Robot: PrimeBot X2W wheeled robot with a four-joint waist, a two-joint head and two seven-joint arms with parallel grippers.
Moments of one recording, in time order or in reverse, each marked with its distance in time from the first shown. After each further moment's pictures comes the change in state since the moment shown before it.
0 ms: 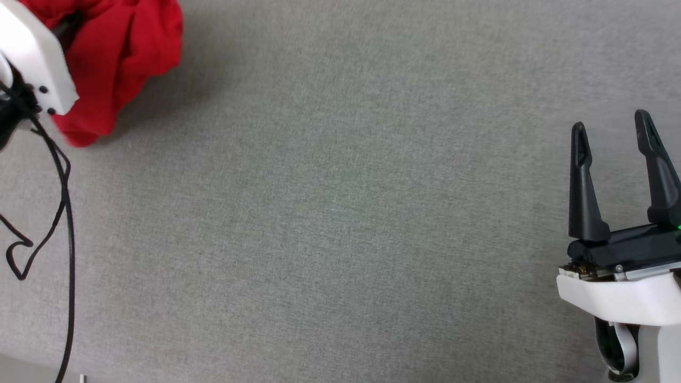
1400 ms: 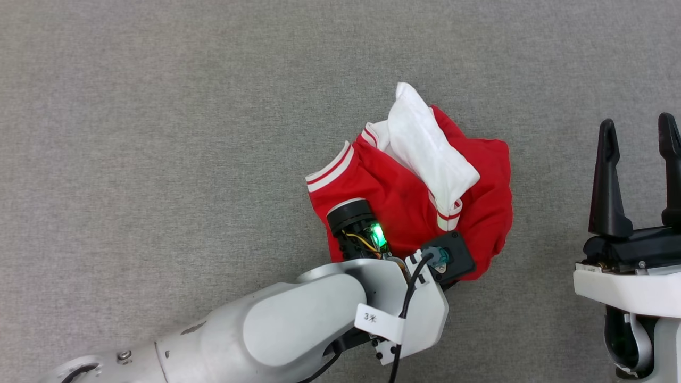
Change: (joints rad) left arm 0.178 -0.430 -0.718 -0.412 0.183 0.001 0.026; right arm -0.001 0.000 -0.050 0.026 0.136 0.000 0.000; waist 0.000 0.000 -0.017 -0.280
